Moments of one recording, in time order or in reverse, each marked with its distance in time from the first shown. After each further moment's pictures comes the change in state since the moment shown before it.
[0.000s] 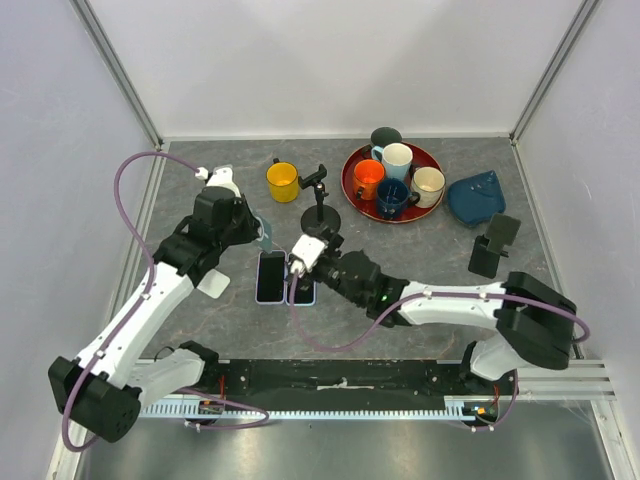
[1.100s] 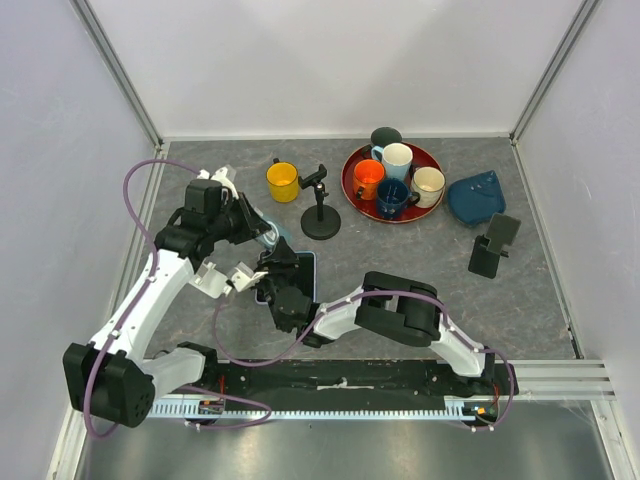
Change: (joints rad) left arm 0.184 0.098 -0.013 0.032 0.468 -0.112; right arm 0.202 0.770 0.411 0.645 0.668 -0.668
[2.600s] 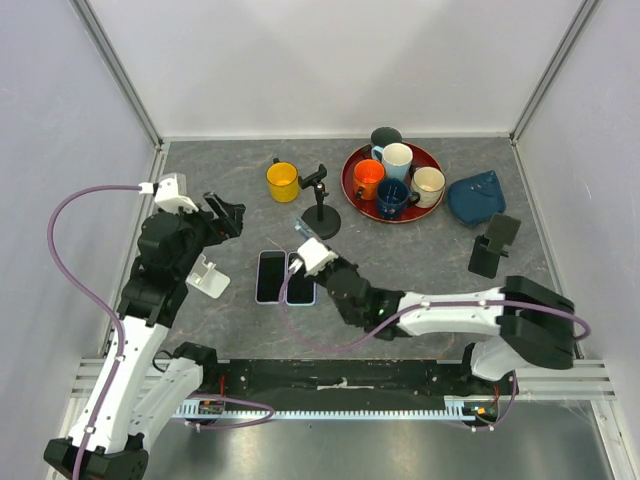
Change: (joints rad) left arm 0.024 -0.407 -0.104 0.148 -0.292 0.119; right arm -0.045 -0.713 -0.419 -0.687 -0.063 0.645
